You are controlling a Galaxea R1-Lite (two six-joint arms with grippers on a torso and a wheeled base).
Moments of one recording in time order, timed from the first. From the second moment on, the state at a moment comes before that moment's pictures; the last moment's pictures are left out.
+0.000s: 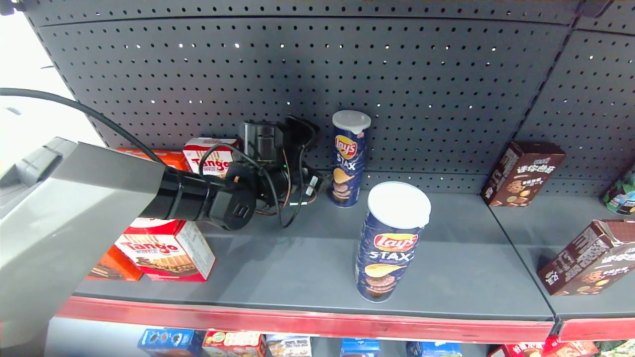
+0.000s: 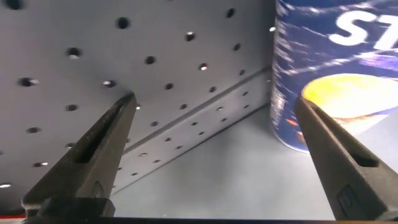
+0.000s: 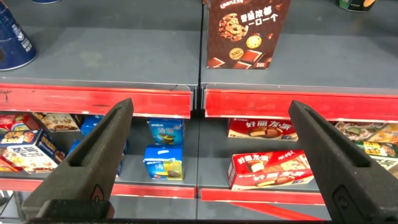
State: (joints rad) left arm -0.46 2.19 -1.50 -0.49 0.08 0.31; right arm 0.01 0.00 0.00 0.00 -0.03 -0.01
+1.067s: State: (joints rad) left arm -0.52 2.08 -1.38 -0.60 0.26 0.27; right arm 0.01 0.00 0.00 0.00 -0.02 -0.01
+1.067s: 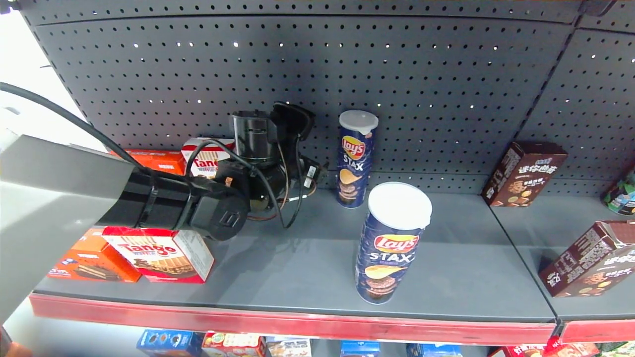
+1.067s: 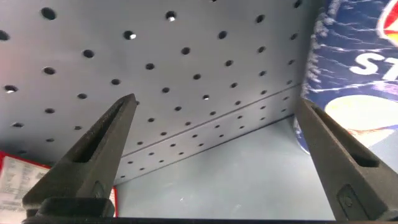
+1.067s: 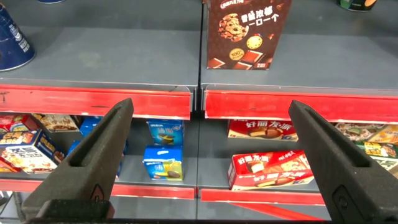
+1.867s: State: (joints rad) left arm -0.55 2.18 -1.42 -0.62 0.30 0.27; right arm 0.01 0.00 0.00 0.00 -0.03 -0.01
